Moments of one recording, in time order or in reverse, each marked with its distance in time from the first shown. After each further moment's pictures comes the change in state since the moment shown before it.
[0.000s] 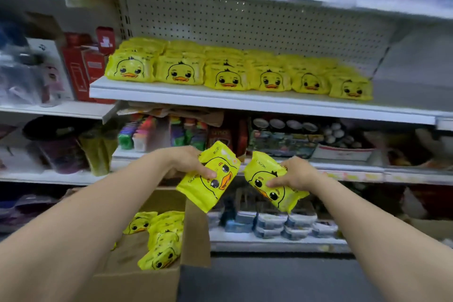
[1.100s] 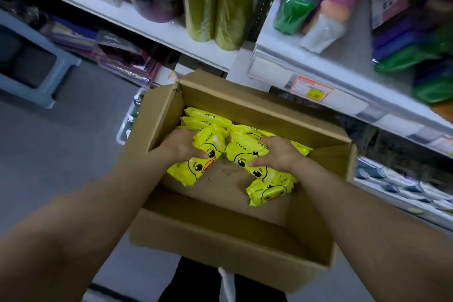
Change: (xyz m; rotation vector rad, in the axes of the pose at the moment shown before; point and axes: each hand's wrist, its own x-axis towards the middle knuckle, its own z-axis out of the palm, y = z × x) left_hand 0.086 -0.520 -0.123 0.057 0.107 -0.525; right_hand 0.251 -0.305 0.409 -0.198 -0.661 -0.086
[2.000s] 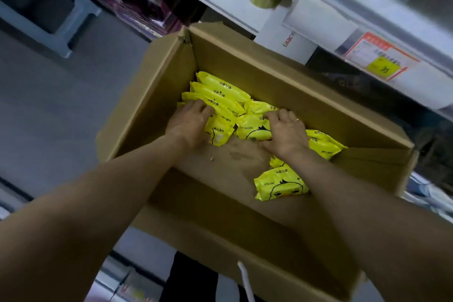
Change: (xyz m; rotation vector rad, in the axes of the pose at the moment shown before) left_hand 0.037 -0.019 0.064 0.436 0.227 0.058; right_hand 0.088 0.023 0.058 -0.422 0.236 -0.194
